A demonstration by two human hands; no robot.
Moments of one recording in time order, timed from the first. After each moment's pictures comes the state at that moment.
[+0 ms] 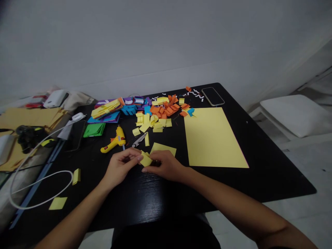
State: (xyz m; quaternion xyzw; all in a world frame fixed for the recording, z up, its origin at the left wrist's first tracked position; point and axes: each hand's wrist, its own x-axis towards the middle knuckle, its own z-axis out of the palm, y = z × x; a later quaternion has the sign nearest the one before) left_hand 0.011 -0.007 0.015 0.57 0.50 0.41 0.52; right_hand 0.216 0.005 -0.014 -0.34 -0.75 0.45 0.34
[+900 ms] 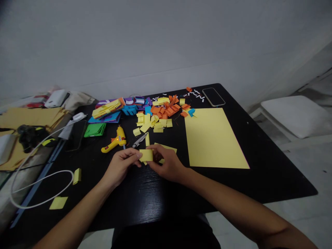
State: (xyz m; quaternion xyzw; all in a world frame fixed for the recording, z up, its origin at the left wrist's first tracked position) left_hand 0.012 -0.003 0.014 0.46 0.52 0.40 0.59; right_hand 0.216 0.000 -0.012 -0.37 -0.70 0.44 0.42
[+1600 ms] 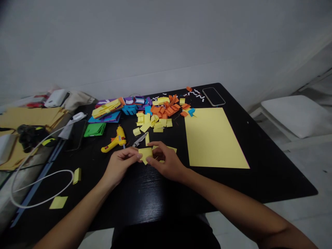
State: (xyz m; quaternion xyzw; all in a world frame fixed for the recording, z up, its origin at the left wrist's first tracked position) left_hand 0.011 -0.003 0.013 0.50 0.53 0.42 0.54; right_hand 0.216 -0.001 -0.008 -0.35 -0.60 0.59 0.41
